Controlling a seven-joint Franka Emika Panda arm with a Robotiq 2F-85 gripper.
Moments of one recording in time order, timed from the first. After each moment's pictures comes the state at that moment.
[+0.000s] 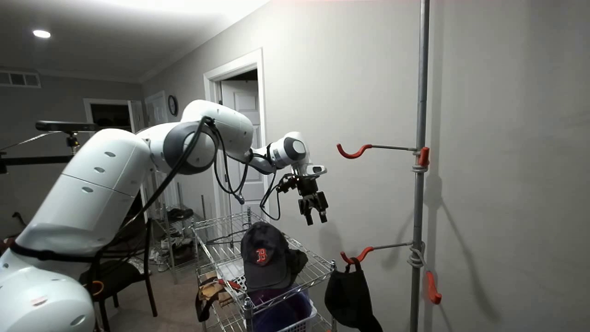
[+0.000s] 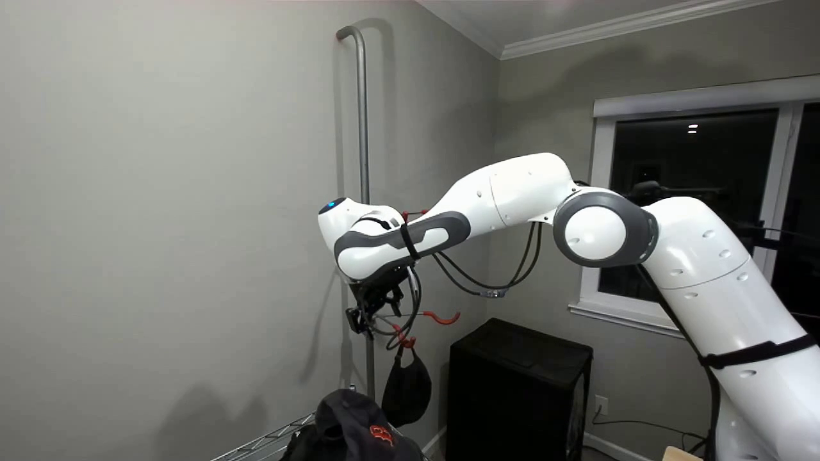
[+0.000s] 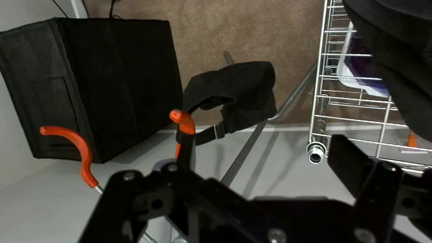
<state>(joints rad) 0.33 0.58 -0.02 -1.31 -0.39 1.73 0.50</state>
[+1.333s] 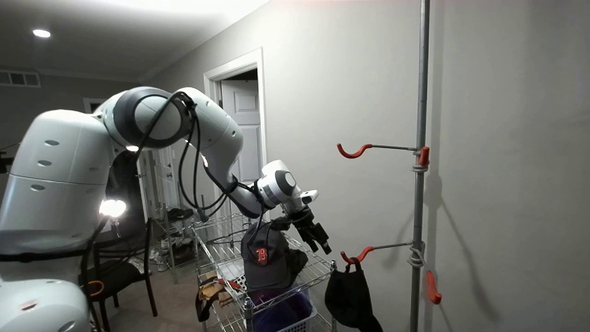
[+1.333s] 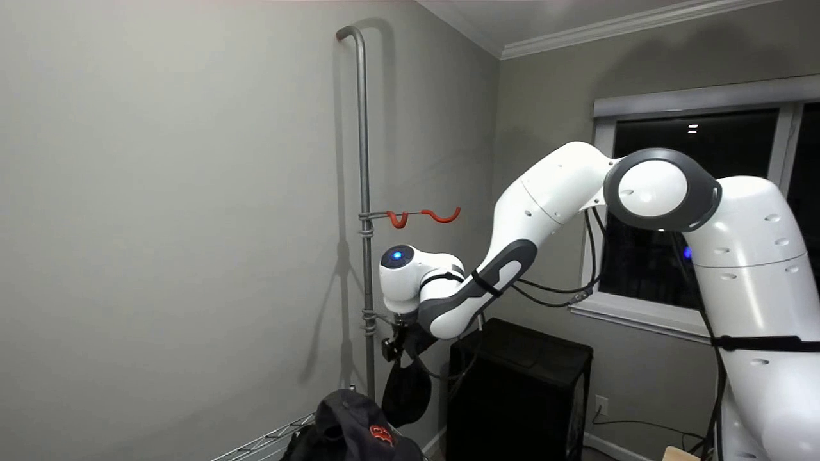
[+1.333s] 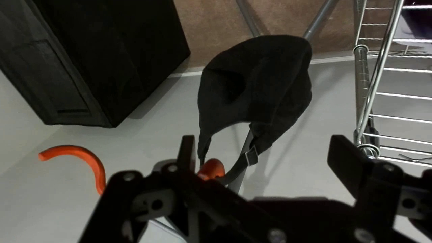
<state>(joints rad) 0.24 0.31 -0.02 -2.01 -0.74 2.40 0.90</state>
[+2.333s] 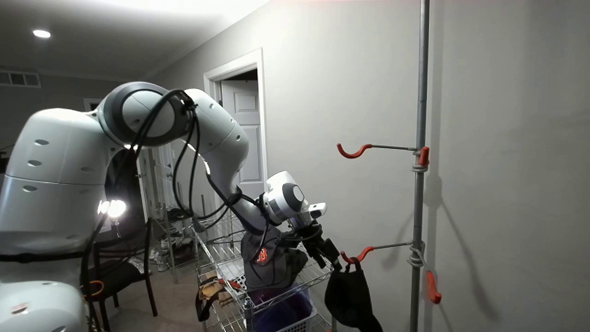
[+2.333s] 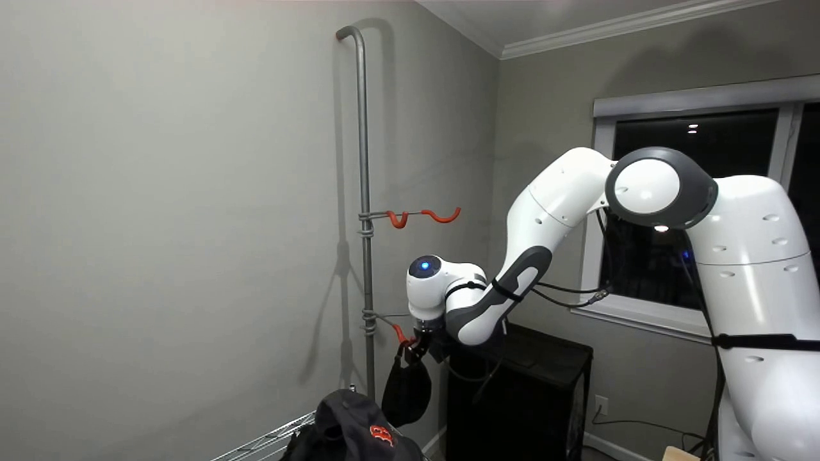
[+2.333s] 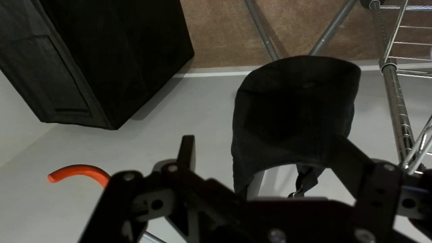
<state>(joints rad) 0.16 0.29 -0.06 -2.12 -0.83 2.54 0.87</state>
